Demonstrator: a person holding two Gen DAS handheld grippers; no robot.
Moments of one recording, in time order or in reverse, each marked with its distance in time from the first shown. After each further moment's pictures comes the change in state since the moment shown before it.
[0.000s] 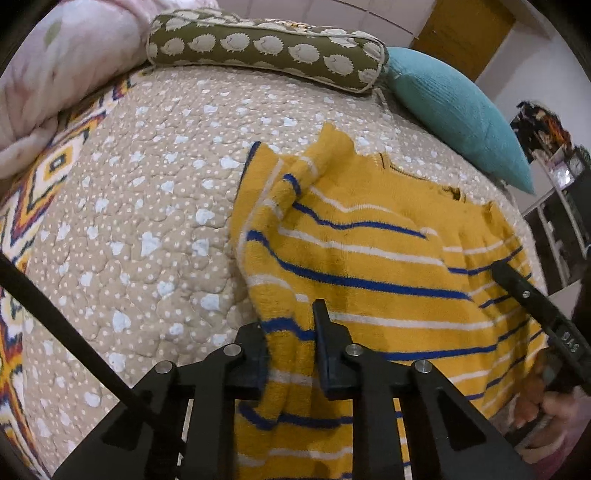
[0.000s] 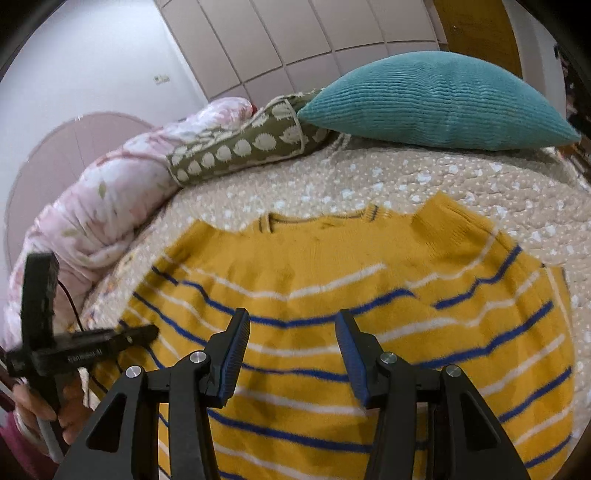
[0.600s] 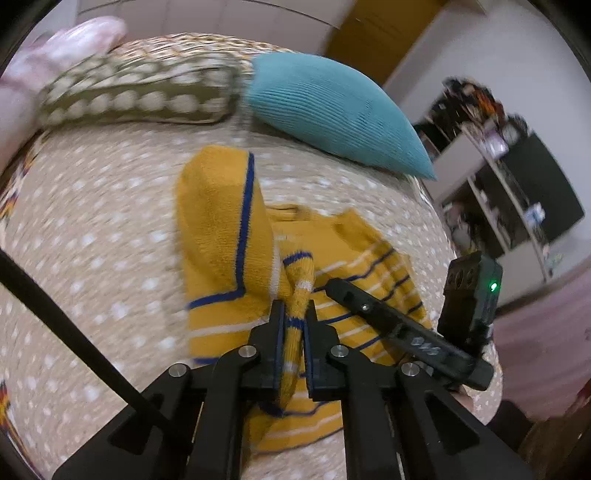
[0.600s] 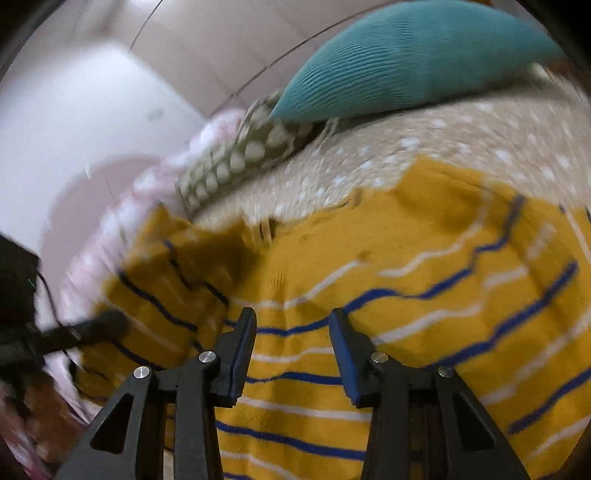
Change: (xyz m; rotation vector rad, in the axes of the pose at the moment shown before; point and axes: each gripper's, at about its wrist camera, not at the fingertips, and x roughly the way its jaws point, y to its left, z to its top) left arm -0.040 -0.153 0.037 0.201 0.028 -0.208; right arm -0.002 -0.057 0.002 0.277 0.000 0.213
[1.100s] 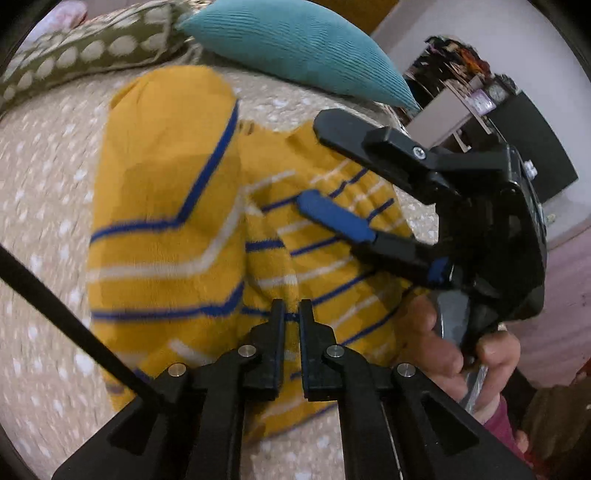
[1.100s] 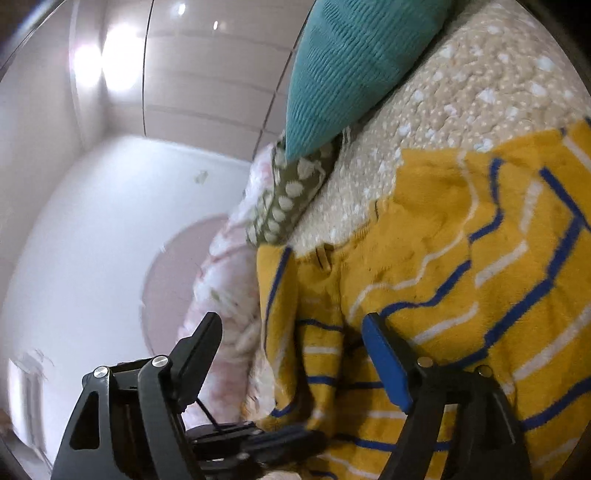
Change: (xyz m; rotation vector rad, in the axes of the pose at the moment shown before) left arm 0.047 -0.022 -0.061 0.029 0.131 -0.084; right arm -0.015 -0.031 0.015 0.274 -0.008 0.350
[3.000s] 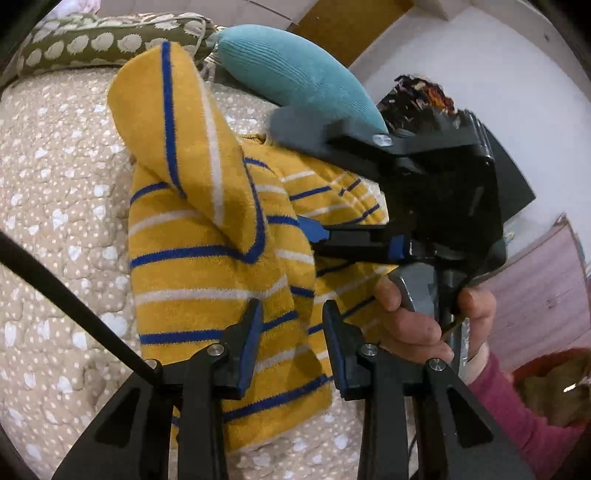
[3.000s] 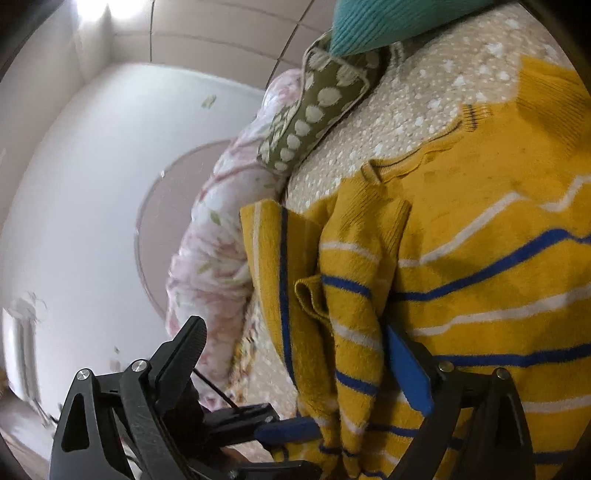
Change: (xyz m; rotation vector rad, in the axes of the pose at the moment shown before) left arm -0.036 0.060 -0.064 0.019 -0.142 -0.178; right arm 0.081 0.030 -0.028 -0.107 0.274 0.005
